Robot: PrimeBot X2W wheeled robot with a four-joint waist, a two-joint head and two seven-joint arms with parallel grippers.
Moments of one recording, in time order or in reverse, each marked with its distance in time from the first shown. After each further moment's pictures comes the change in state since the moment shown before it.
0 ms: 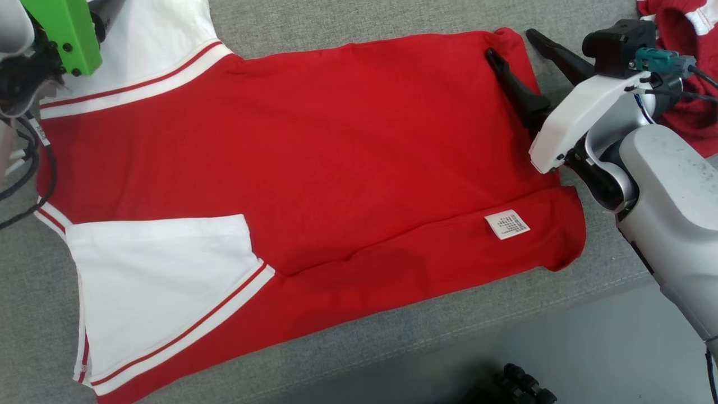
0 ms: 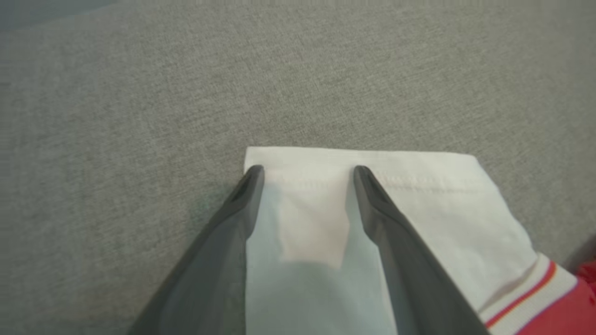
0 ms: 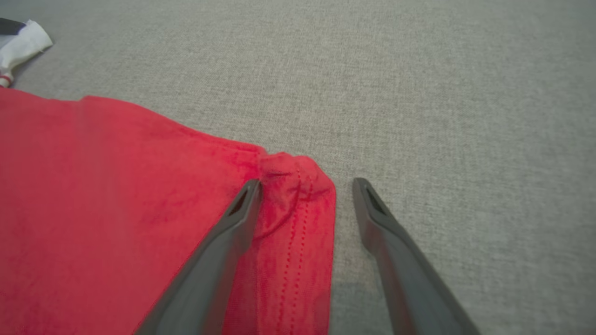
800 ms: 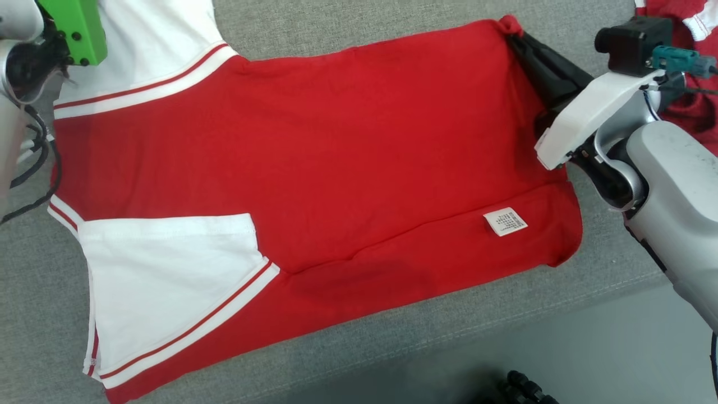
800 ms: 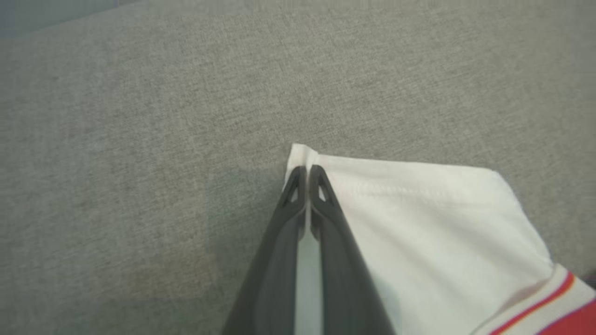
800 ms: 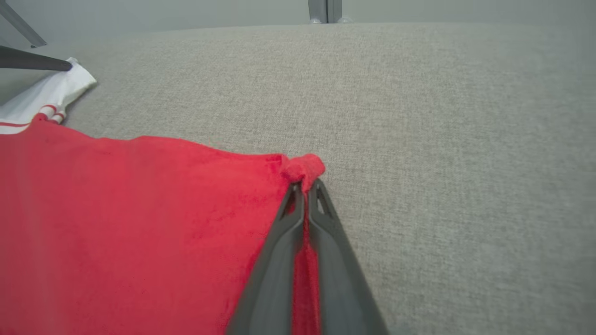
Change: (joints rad) left arm -0.080 -0.050 -0.071 0.155 -0.011 0.001 0.003; right arm -0.028 -0.043 0.083 -0.016 0.114 0.000 -0.080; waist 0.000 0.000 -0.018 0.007
